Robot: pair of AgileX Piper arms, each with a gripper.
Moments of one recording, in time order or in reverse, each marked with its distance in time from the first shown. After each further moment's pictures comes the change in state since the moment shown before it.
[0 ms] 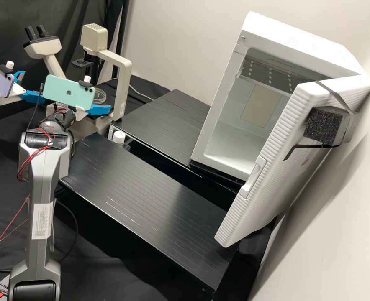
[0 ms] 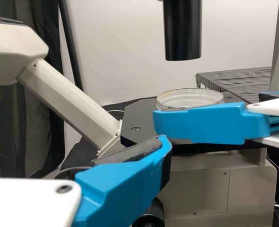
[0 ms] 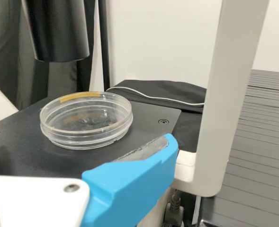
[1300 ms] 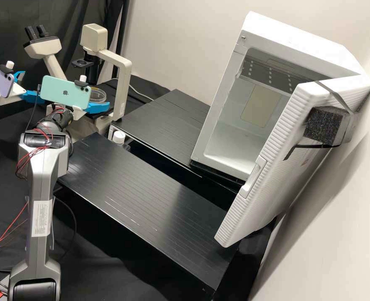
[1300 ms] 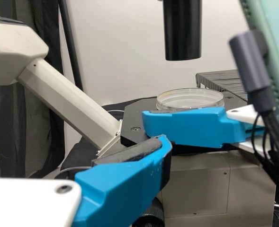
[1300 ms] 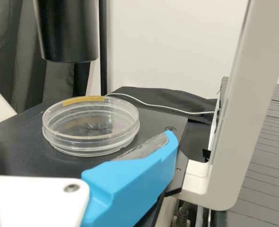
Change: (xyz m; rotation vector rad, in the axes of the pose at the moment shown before) left arm 0.000 0.000 0.000 0.000 0.000 0.000; right arm 0.010 -0.015 -0.002 -0.033 0.014 0.017
